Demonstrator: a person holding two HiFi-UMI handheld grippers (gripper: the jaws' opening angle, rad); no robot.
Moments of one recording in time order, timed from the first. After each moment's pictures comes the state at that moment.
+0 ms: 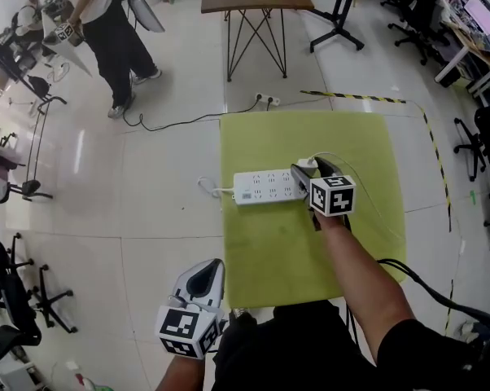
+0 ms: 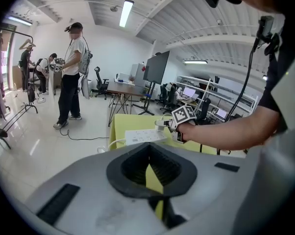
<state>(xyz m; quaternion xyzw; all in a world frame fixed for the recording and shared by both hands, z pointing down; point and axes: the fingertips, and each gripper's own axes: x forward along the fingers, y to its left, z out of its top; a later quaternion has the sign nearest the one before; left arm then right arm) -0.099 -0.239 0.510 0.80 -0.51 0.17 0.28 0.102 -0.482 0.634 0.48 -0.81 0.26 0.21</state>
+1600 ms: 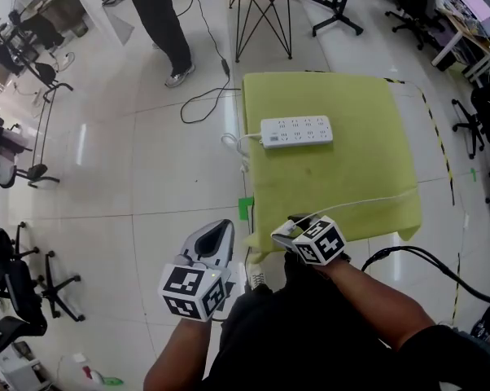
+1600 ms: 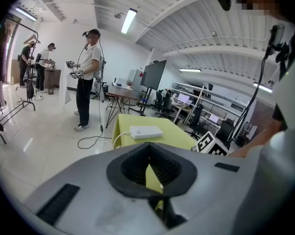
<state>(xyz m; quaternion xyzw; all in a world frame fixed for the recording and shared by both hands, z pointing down) -0.161 -0.153 0.496 0.82 -0.49 0.12 0.28 -0.042 -0.135 0.658 0.22 -0.84 0.33 0.37</state>
